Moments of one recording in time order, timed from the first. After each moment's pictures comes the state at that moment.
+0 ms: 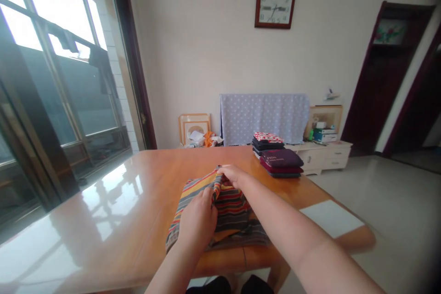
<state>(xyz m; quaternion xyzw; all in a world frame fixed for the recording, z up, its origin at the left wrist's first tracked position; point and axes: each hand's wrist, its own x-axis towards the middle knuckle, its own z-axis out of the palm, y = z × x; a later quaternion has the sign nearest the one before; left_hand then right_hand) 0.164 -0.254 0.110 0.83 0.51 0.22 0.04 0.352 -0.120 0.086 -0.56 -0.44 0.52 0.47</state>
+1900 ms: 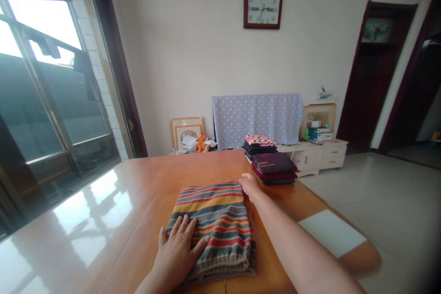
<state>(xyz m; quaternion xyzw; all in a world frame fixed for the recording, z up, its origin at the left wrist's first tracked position) 0.178 -0.209 0.035 0.83 0.55 0.04 0.07 0.486 -0.131 0.037 -0.65 -0.39 0.30 0.58</state>
